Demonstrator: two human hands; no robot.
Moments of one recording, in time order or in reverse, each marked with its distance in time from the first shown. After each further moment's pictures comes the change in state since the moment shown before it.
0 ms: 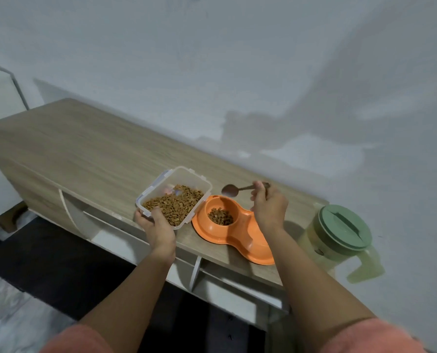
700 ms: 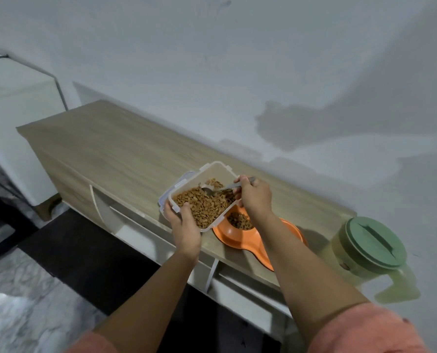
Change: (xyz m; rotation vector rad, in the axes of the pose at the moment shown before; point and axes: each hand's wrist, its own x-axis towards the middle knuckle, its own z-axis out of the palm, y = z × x) left_hand -0.012 0.007 0.002 0.029 -0.108 0.057; right_hand -0.005 -0.051 0.052 0.191 -0.315 0.197
